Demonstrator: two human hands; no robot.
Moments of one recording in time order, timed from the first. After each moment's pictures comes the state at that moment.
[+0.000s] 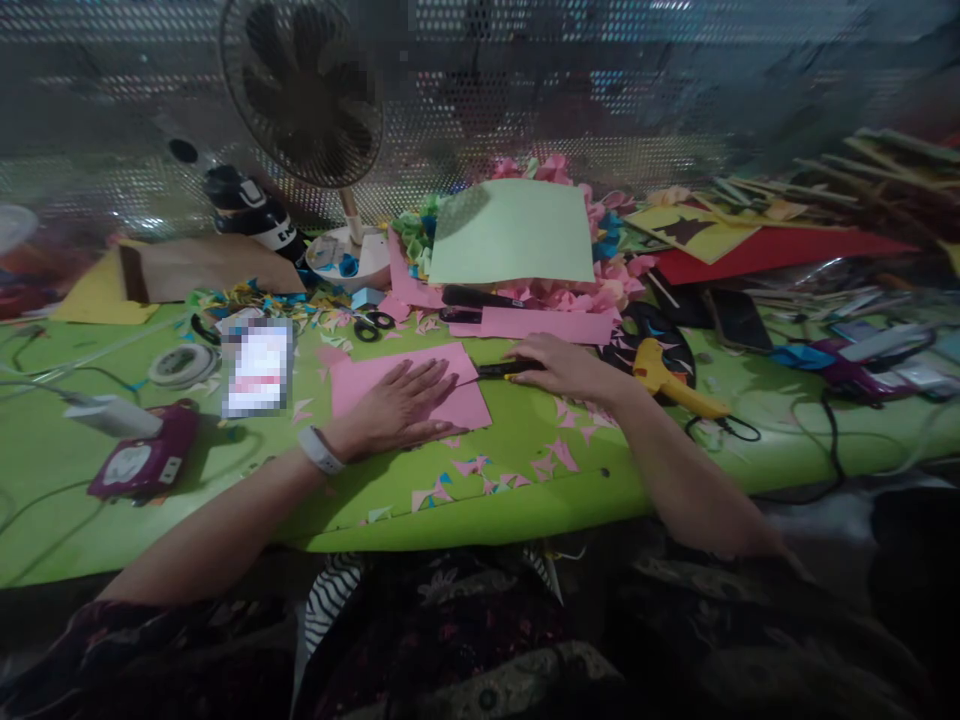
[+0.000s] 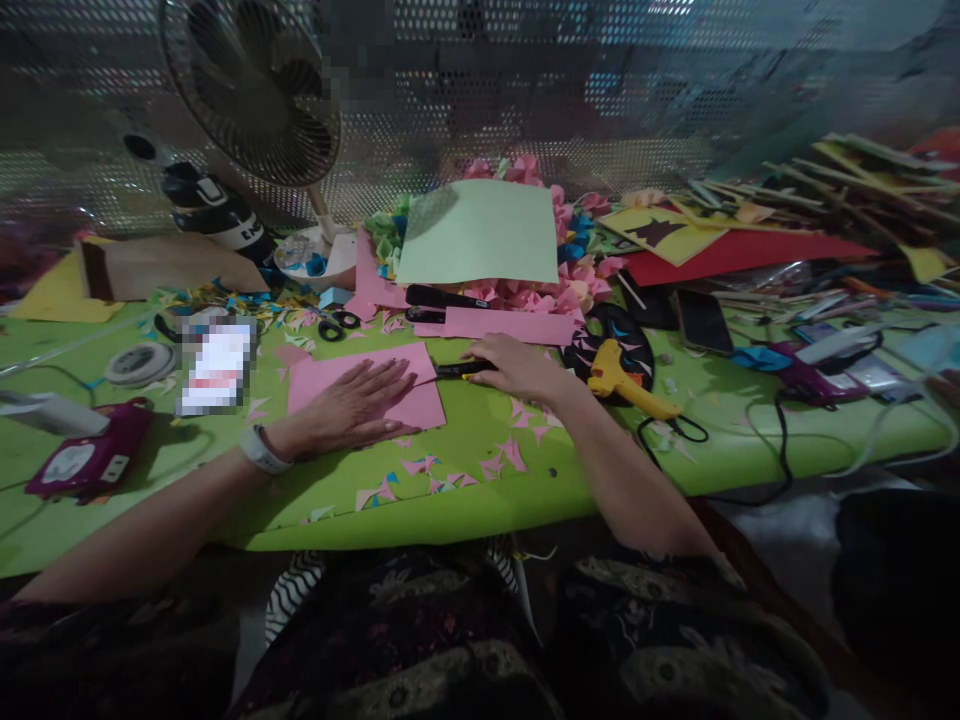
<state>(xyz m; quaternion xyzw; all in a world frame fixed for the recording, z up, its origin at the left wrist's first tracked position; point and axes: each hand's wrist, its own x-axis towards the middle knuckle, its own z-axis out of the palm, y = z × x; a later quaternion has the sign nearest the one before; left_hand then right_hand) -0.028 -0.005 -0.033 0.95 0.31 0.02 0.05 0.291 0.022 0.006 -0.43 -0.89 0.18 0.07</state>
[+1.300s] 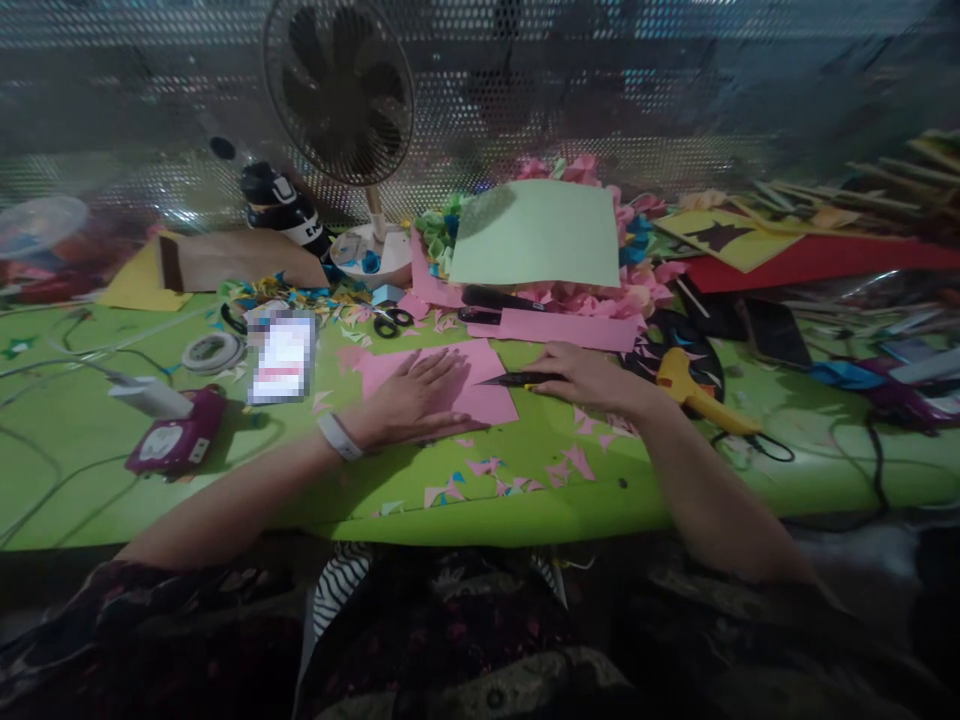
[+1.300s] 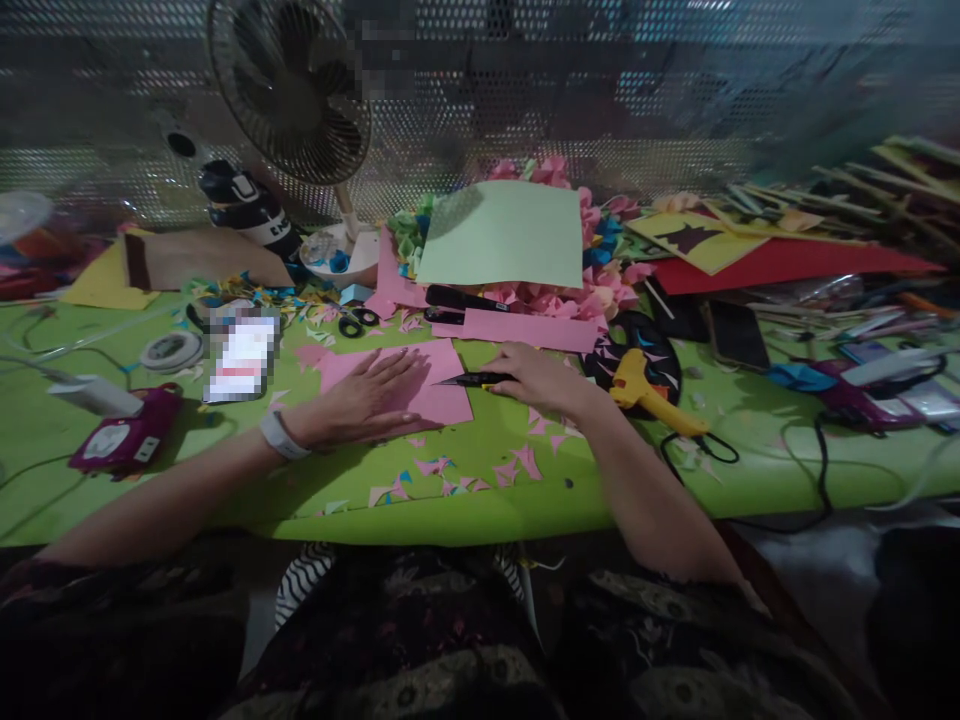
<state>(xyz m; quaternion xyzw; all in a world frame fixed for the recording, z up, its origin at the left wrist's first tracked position) -0.023 -0.006 -0.017 0.93 0.36 0.02 0.08 0.295 0.015 0.017 -0.42 -0.89 0.20 0.03</state>
